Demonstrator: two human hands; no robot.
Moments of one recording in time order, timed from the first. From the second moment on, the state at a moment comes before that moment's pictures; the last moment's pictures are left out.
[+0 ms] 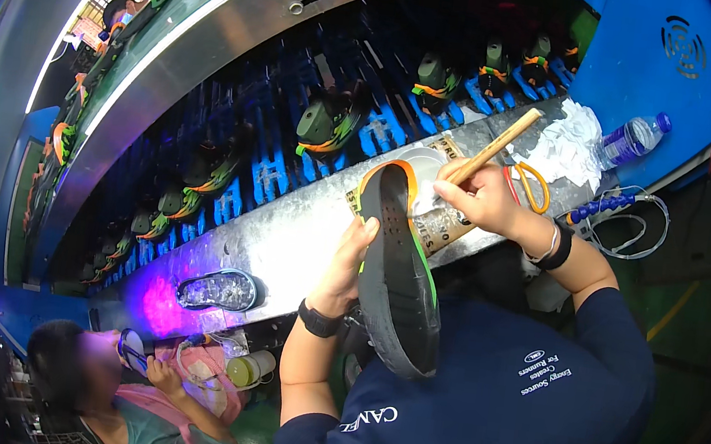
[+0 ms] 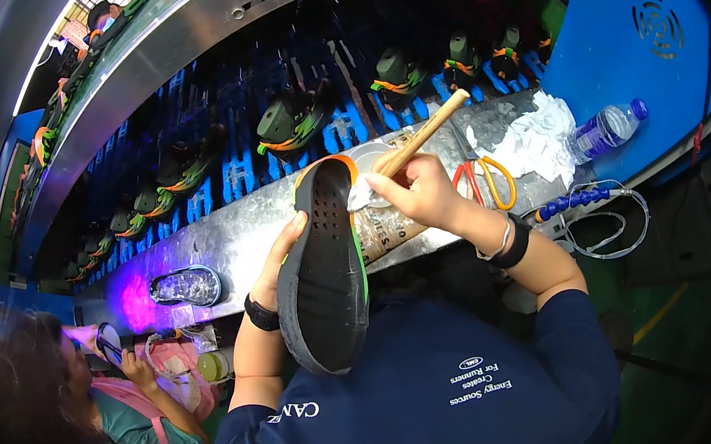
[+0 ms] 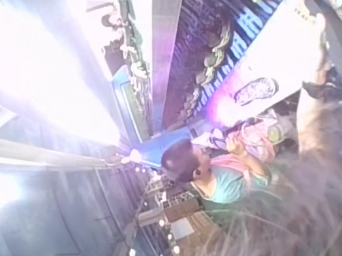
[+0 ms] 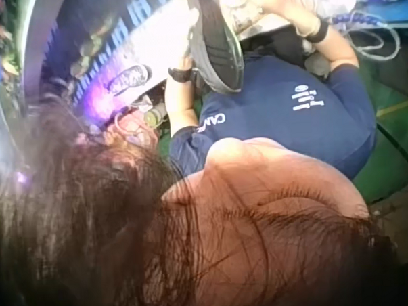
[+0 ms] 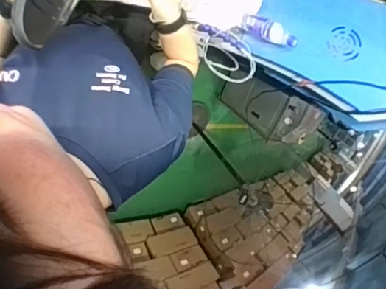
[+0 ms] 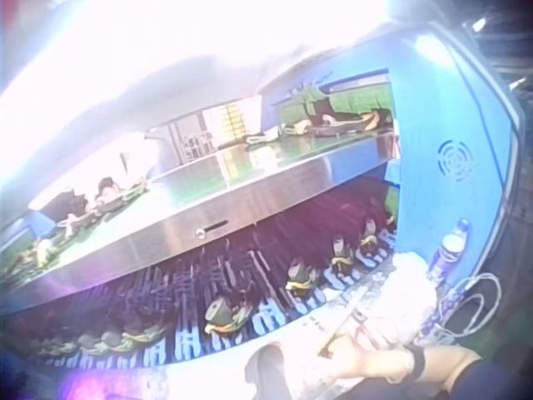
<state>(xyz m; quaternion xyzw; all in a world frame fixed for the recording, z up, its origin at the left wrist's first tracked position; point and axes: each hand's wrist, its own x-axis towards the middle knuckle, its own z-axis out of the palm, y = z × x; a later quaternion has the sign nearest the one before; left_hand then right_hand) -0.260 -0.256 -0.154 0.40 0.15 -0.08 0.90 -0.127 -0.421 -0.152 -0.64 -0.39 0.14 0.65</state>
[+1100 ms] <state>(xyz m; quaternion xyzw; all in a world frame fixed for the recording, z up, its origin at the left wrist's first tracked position) -0.249 -0.246 -0.134 0.53 0.07 -0.05 0.85 -0.148 -0.414 -0.142 -0.64 -0.35 0.09 0.68</state>
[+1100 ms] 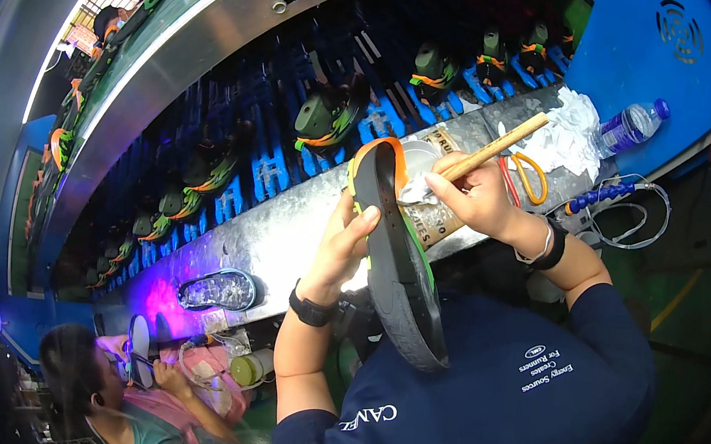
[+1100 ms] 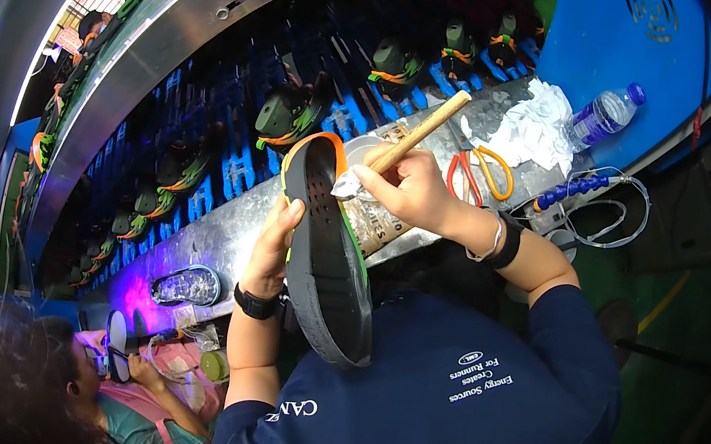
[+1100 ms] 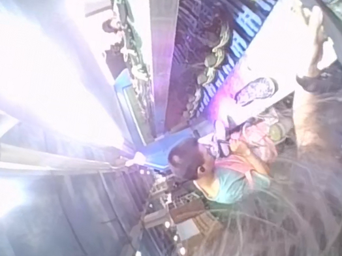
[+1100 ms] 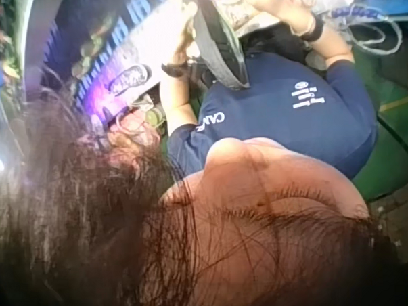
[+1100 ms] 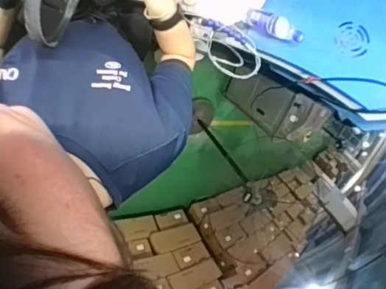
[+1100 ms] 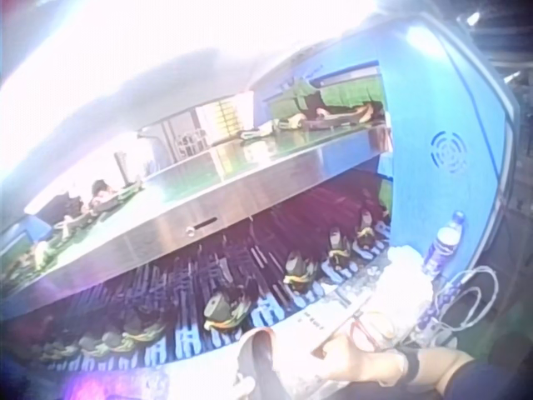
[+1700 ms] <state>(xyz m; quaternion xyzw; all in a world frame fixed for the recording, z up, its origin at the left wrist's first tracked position) -0.241 -0.235 -0.123 0.59 0.04 0.01 0.81 -0.171 -0.435 -0.125 -0.65 -0.38 0.18 0.64</state>
